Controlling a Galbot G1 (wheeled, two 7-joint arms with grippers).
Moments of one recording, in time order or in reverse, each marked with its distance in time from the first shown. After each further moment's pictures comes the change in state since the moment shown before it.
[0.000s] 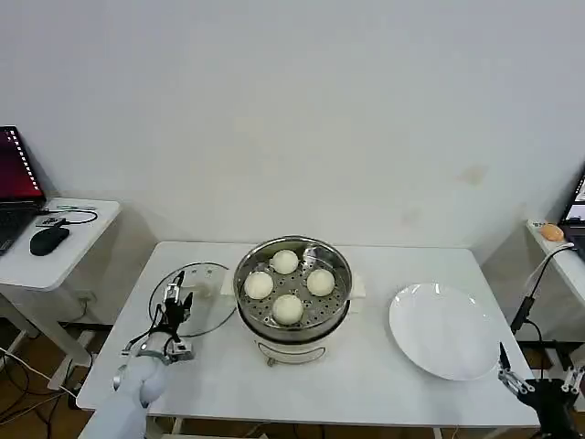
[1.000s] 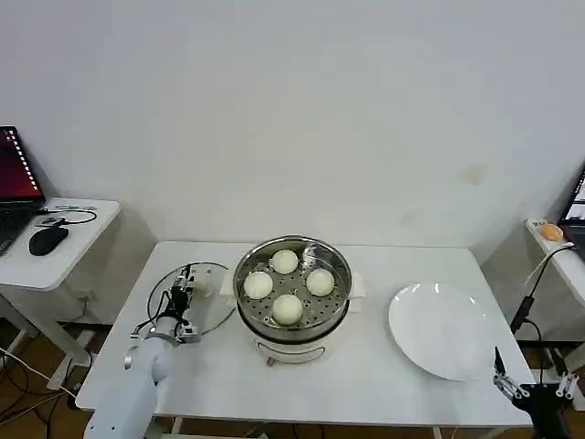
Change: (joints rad) left arm -0.143 -0.054 0.006 0.197 0.085 -0.016 -0.039; right arm -0.003 0.012 -0.016 -0.009 -0.009 0.015 0.003
